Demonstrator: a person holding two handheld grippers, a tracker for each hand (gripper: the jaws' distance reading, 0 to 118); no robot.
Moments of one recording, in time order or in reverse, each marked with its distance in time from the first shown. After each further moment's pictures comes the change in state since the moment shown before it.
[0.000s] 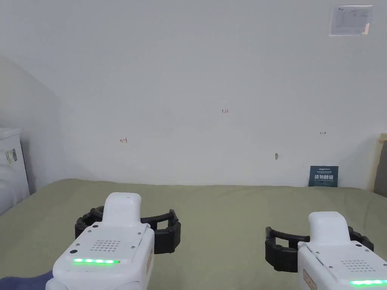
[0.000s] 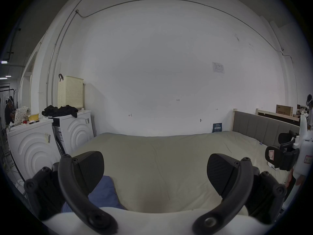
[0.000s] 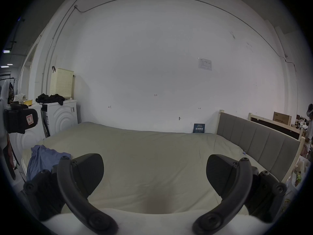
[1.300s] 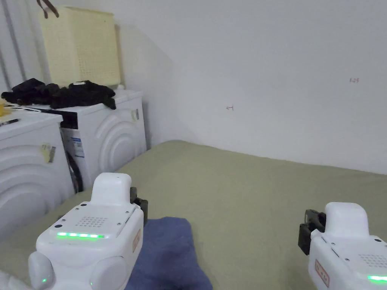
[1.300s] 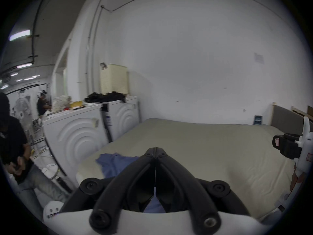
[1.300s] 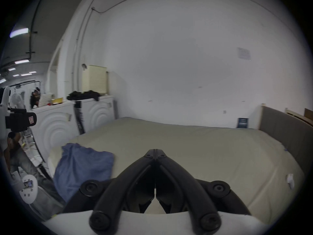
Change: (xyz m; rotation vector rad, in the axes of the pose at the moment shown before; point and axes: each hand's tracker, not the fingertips) left arm -0.173 -0.029 0.065 -0.132 0.415 0.028; right arm -0.171 -0.017 -0.050 -0.057 0.382 -0.028
